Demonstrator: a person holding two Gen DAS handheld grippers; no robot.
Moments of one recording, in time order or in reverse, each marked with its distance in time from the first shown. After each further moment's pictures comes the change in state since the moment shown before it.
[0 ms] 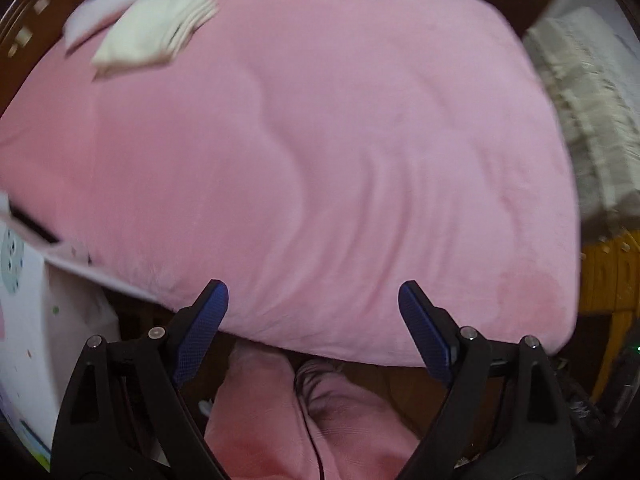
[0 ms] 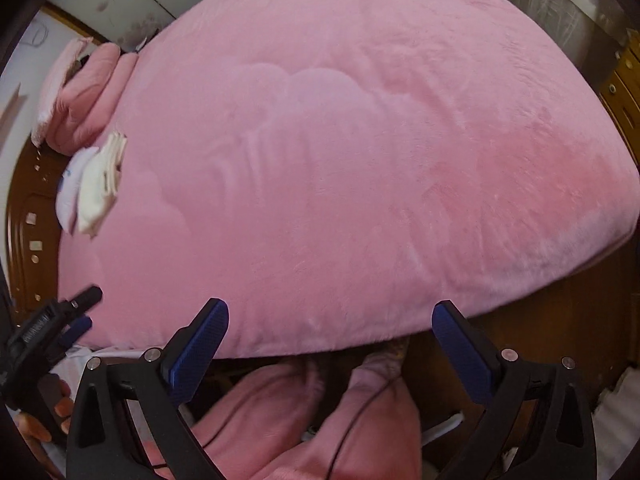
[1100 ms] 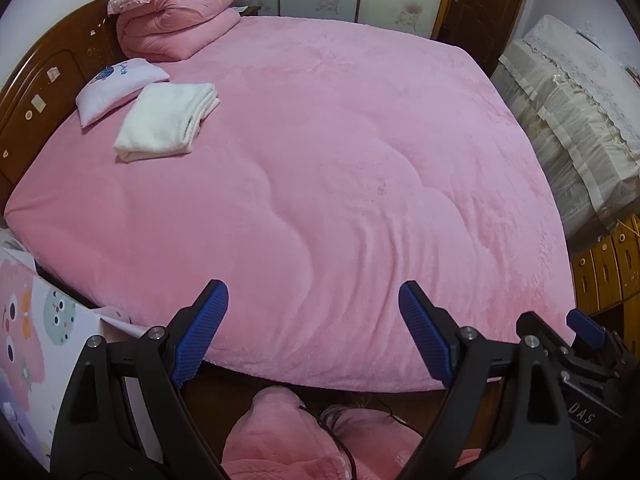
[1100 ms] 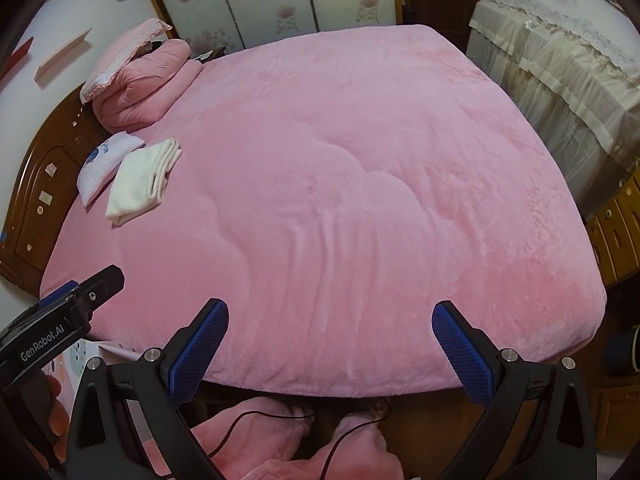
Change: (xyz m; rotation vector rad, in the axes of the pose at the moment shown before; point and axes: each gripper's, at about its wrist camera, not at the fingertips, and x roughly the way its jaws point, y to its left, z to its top) left arm -0.111 0.017 0.022 0.096 -0.238 0.063; right arm -0.124 0.179 -0.012 -0.283 -0.264 -0.071
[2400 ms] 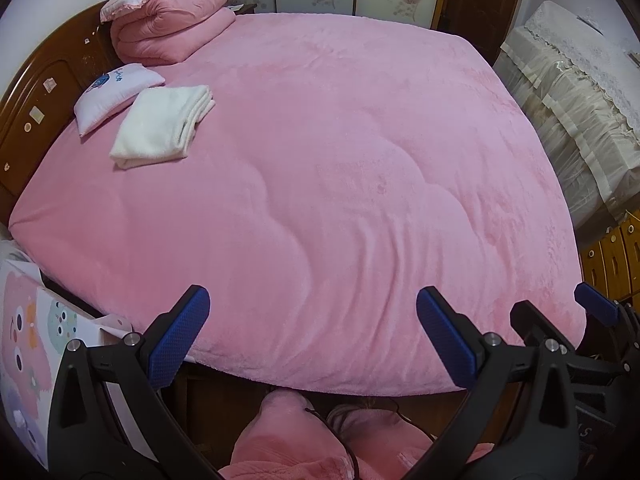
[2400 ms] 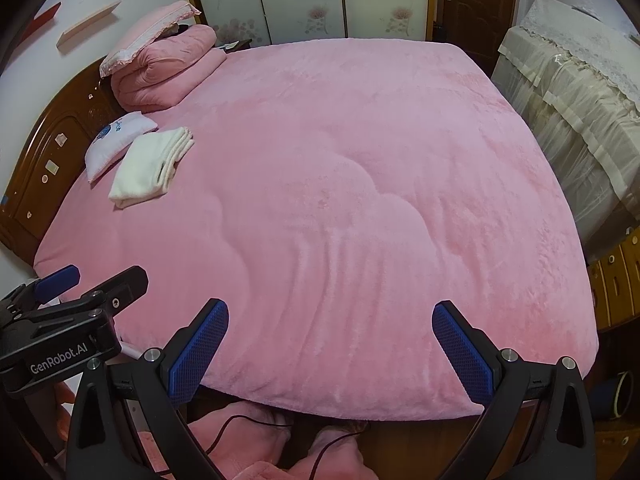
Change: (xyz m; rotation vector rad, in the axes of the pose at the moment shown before) left arm 0.038 -0.017 0.028 0.035 0.022 0.022; right arm -0.008 0.033 0.024 -0.103 -0.018 -0.006
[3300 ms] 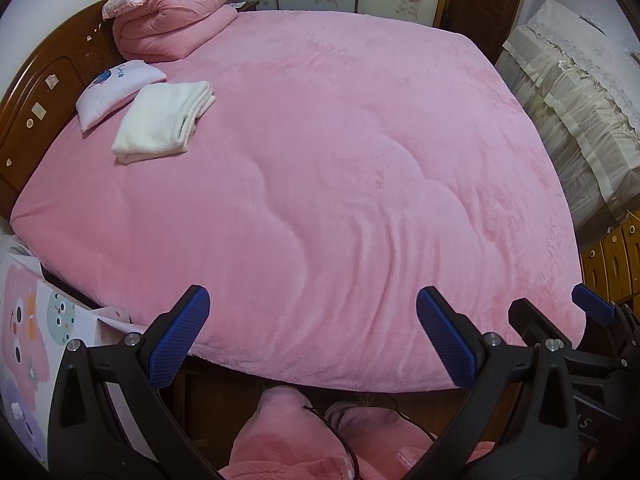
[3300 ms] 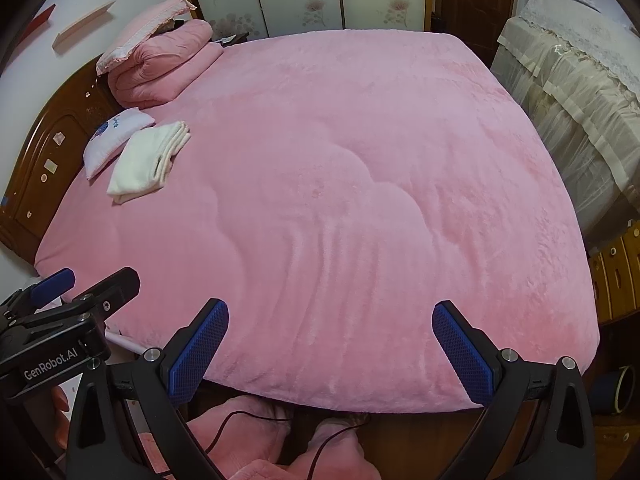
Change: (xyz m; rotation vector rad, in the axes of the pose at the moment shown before) left arm -0.003 -0.001 -0.008 0.000 0.006 0.002; right arm 0.009 -0.006 -0.017 0.024 0.030 -0.006
